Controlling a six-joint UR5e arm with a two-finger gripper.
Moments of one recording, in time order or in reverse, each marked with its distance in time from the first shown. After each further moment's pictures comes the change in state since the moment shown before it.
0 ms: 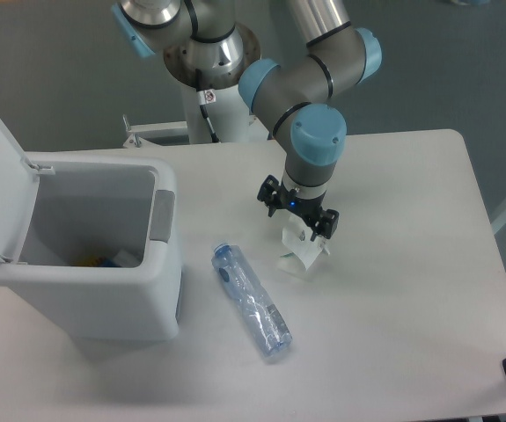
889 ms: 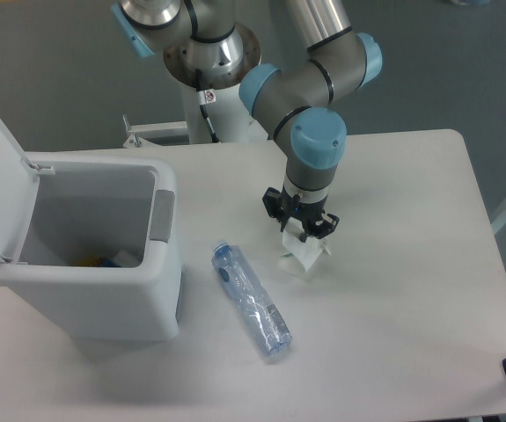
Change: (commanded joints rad) arm -0.002 -0.012 0.015 0.019 -0.005 -0.097
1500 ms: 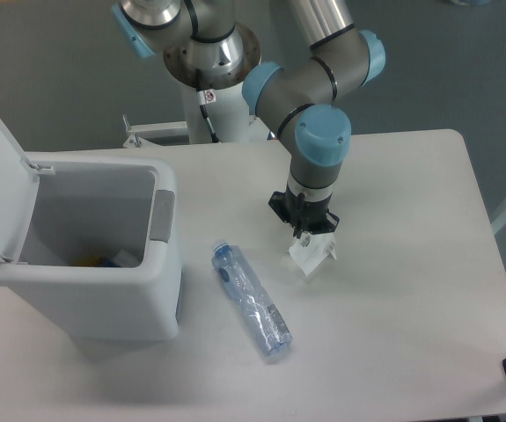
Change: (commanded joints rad) arm 0.049 0.009 0.035 -0.003 -0.111 0.005
